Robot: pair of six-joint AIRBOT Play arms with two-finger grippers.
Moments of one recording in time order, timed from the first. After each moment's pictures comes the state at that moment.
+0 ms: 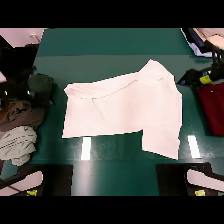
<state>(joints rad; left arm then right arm) 0.22 -1.24 1.04 1.12 -1.36 -1.30 -0.24 -1.30 1.34 -1.05 1.42 1.34</state>
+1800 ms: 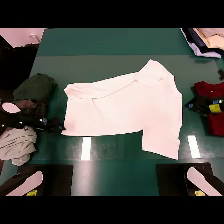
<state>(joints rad) 0.23 -1.09 0.63 0.94 -1.25 -1.18 -0.49 -1.01 0.90 -1.00 1.42 1.28</state>
